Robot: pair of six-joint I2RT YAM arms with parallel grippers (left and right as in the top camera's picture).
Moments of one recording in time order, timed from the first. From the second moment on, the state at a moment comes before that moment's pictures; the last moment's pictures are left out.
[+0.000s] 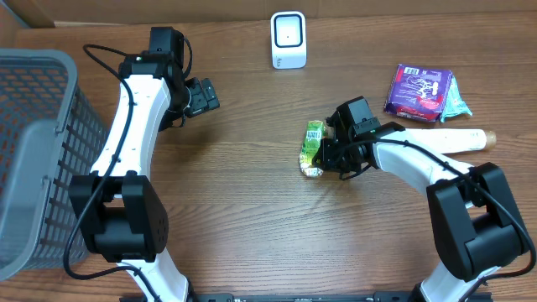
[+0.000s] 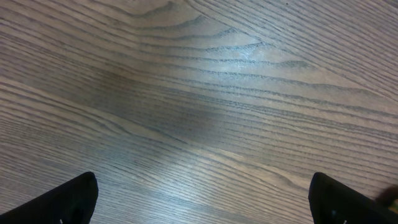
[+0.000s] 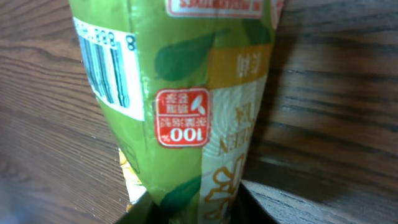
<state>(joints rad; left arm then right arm) -0.03 1.92 1.68 -1.09 -0.01 -0.44 0.38 1.85 1.06 -0.48 -0.40 0.43</state>
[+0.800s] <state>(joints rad) -0.03 1.92 1.68 -1.09 -0.01 -0.44 0.38 1.54 1.50 -0.91 -0.52 0.03</state>
